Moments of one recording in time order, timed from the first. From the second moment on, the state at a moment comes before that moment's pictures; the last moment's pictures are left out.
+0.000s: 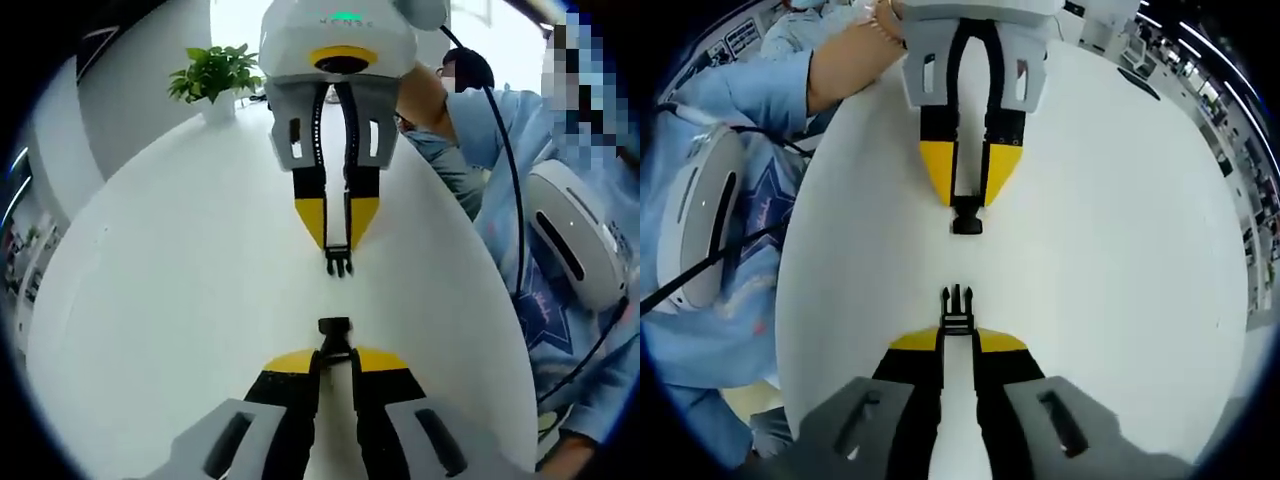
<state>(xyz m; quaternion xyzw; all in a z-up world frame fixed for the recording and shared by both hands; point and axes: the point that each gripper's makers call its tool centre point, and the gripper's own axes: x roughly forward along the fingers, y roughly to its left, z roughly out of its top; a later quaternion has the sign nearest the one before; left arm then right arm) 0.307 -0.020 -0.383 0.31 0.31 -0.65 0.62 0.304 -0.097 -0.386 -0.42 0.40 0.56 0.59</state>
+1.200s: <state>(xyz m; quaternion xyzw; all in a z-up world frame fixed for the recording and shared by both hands) 0.304 -0.031 -0.380 0.32 0.32 -0.64 0.62 0.309 -0.073 -0.381 -0.42 0.40 0.57 0.59</state>
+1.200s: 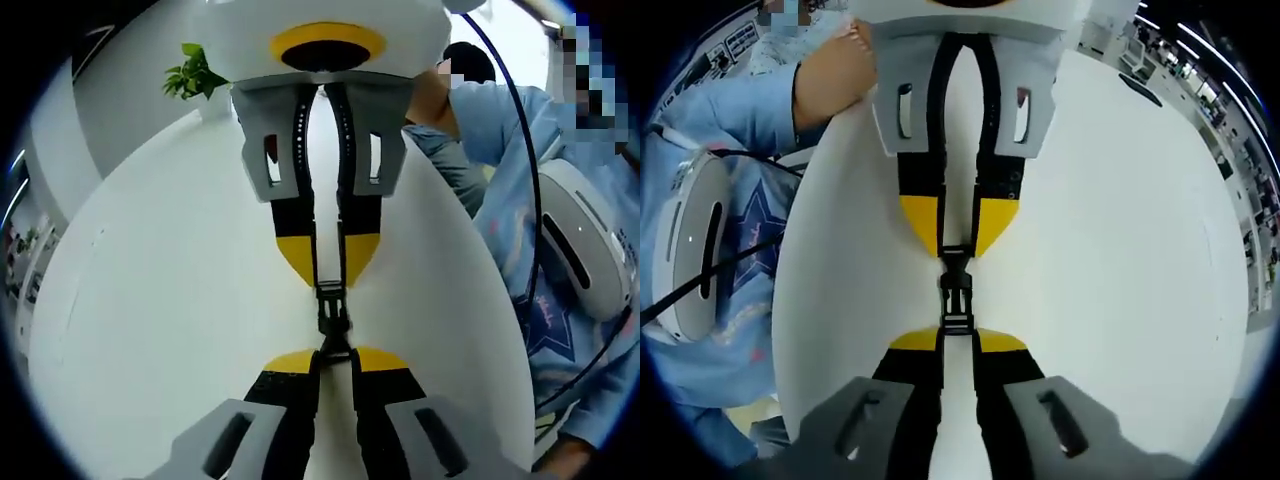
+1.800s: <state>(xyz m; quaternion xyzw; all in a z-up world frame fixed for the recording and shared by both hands) 0.309 -0.044 -0.383 0.30 0.31 -0.65 0.62 0.314 -0.072 -0.381 -0.41 0.39 0.57 0.59</state>
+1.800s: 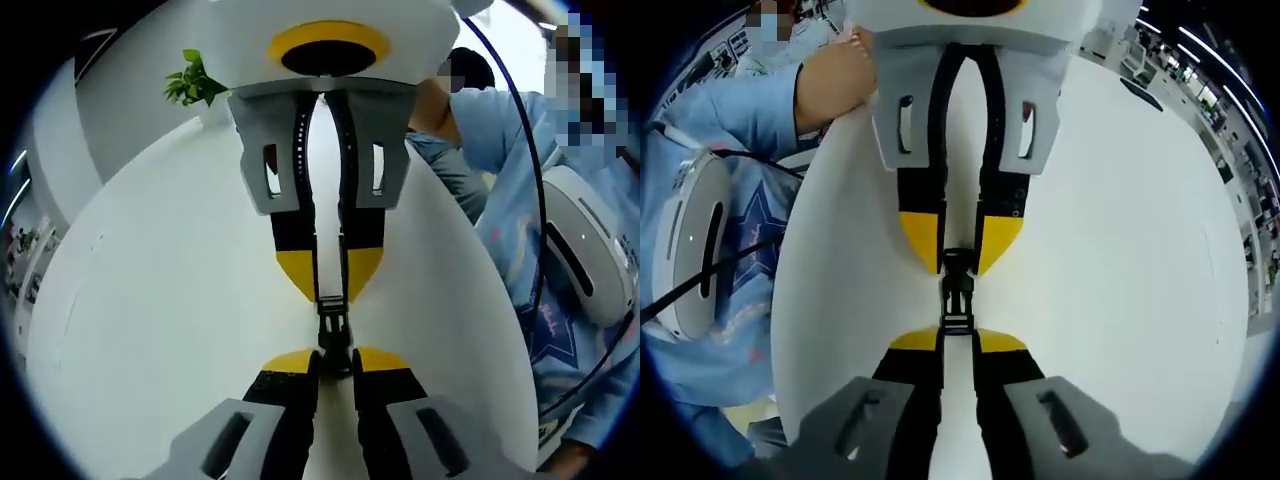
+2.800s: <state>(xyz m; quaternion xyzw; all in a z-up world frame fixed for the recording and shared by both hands) 0.309 -0.046 -0.379 0.28 0.33 -0.64 0.63 0.315 -0.064 -0.377 -0.41 0.38 0.56 0.61</state>
